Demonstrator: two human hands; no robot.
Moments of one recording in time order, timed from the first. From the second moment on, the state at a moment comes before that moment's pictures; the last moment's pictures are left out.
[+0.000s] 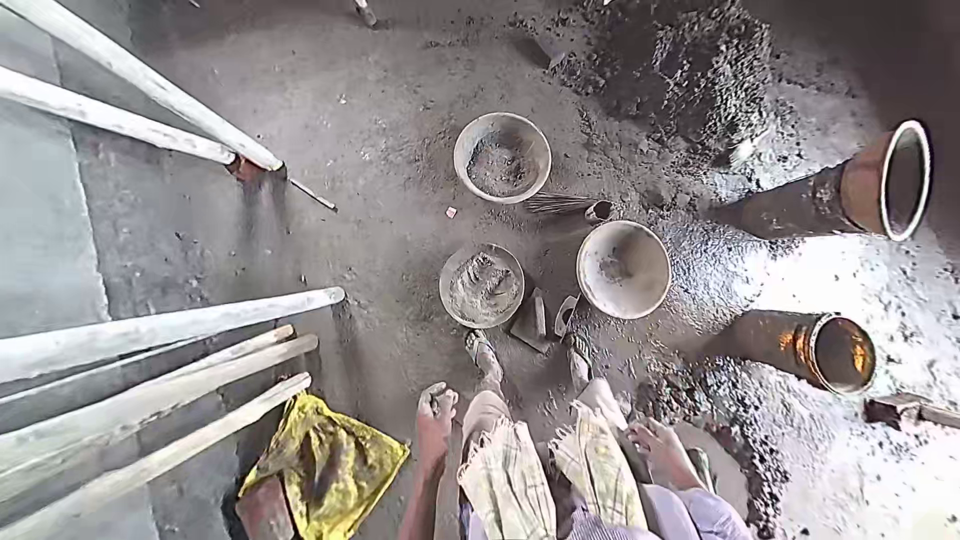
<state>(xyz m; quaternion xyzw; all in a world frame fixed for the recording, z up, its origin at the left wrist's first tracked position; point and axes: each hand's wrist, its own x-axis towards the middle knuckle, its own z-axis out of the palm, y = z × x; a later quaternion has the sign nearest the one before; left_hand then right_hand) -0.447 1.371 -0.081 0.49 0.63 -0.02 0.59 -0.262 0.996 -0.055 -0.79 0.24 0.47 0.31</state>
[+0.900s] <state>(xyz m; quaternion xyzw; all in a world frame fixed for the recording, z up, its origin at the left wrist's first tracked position) -0.431 1.405 -0.006 0.69 0.56 -0.14 0.44 -0.199 1.071 -0.071 -0.69 0.25 0.35 0.58</state>
